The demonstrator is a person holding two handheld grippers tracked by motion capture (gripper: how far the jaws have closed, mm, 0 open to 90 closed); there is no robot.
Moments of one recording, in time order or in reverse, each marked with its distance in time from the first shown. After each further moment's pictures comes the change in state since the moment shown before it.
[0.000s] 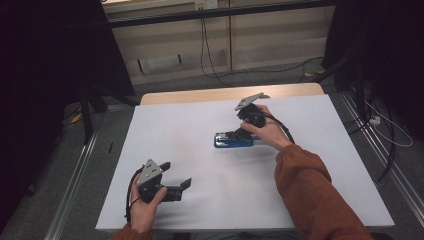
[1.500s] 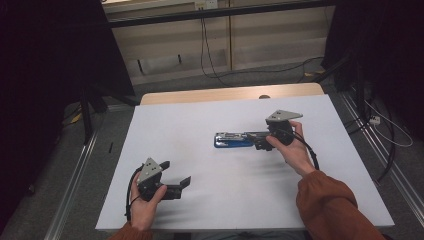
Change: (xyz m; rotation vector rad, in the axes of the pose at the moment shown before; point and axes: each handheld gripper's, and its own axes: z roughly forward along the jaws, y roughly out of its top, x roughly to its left) left arm 0.005 0.000 0.003 0.004 0.014 -0.012; right arm 0.020 -0.068 -0.061 -0.216 -0.259 0.194
